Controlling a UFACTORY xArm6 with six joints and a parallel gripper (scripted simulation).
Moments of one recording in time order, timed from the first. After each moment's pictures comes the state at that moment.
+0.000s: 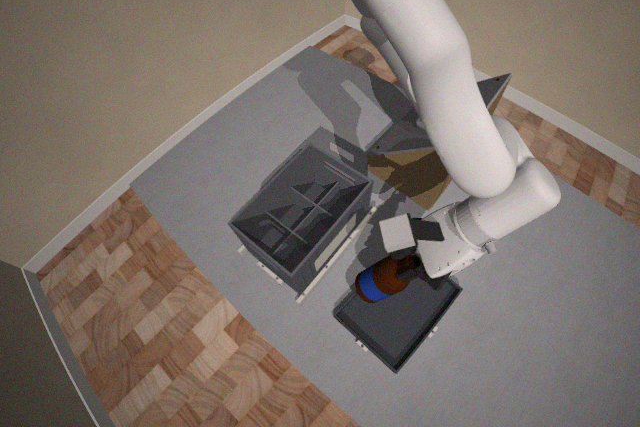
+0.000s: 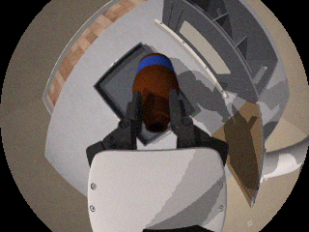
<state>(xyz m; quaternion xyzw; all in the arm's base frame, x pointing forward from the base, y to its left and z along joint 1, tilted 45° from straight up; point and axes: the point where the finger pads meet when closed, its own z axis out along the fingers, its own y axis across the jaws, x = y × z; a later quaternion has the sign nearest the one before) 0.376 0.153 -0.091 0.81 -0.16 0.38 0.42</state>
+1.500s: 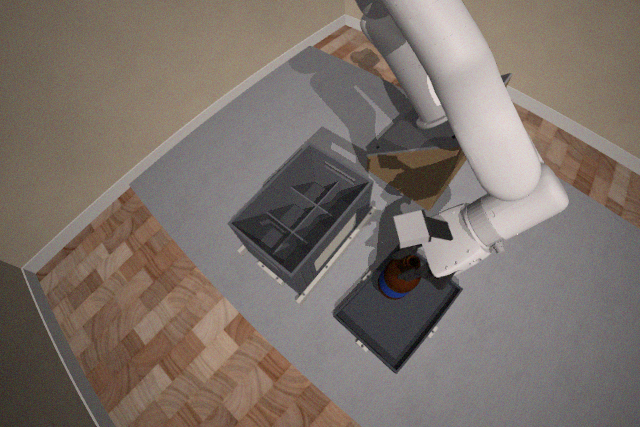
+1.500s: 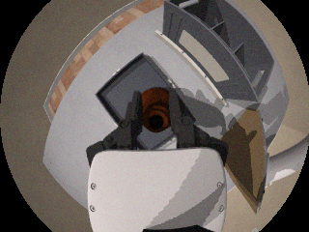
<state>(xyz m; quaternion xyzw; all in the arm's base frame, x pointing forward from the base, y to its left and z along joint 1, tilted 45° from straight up) 0.375 0.154 -0.091 0.78 -0.13 0.43 0.43</state>
